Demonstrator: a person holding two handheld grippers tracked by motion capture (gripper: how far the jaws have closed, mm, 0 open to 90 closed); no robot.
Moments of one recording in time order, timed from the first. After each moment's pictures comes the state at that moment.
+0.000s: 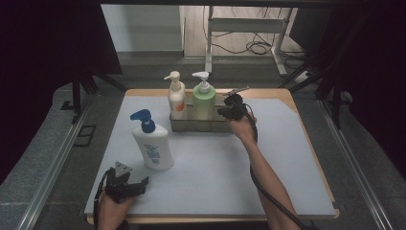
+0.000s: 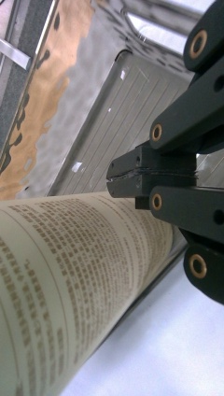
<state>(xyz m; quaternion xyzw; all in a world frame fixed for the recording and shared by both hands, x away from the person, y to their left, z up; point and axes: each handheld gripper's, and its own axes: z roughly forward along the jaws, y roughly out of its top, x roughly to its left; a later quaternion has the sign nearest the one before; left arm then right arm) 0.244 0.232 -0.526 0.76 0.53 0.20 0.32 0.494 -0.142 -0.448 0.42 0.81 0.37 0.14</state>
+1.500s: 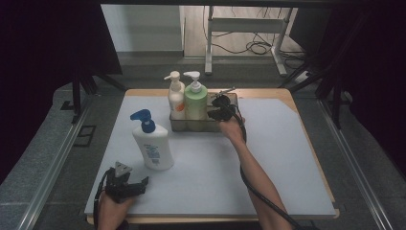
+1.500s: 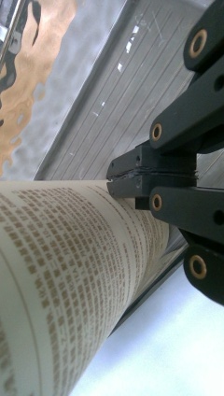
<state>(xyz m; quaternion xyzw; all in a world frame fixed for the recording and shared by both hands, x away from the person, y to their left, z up) 0.244 0.232 -0.526 0.76 0.54 0.20 0.32 0.500 -0.105 -0.460 0.41 0.83 0.35 0.13</state>
